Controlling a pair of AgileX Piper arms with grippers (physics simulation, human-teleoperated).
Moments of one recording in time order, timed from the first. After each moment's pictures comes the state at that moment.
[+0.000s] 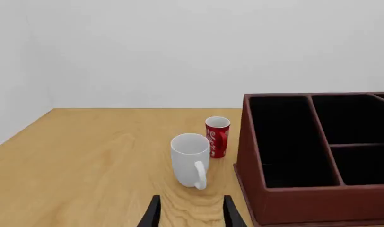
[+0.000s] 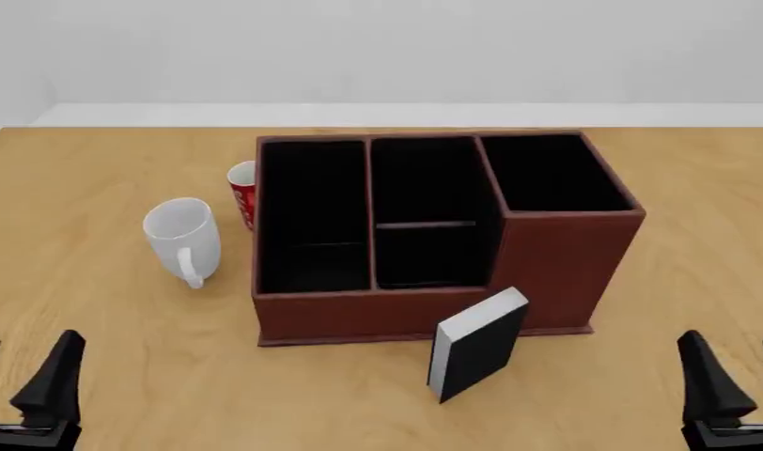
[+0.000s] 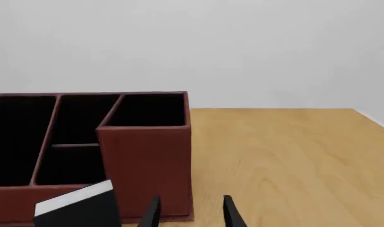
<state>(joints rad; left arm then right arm) 0.00 0.00 0.00 0.00 0.00 0.00 0.00 0.00 0.00 0.00</state>
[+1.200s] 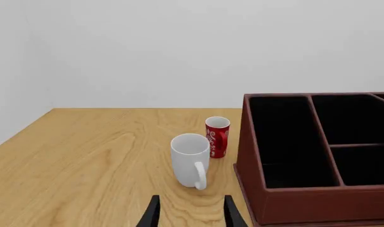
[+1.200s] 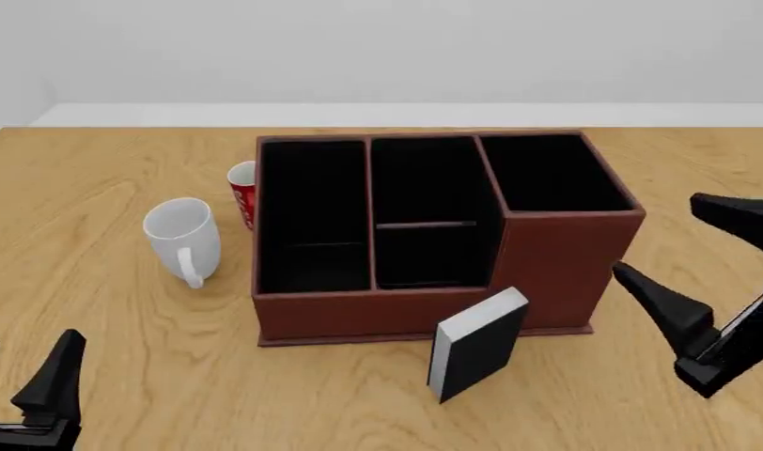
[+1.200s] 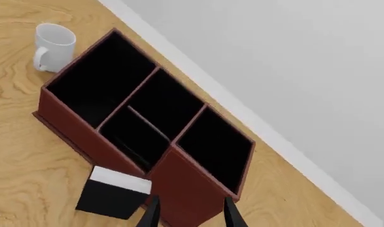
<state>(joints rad) 0.00 0.01 0.00 0.00 0.00 0.41 0.50 -0.63 0.42 -0.52</state>
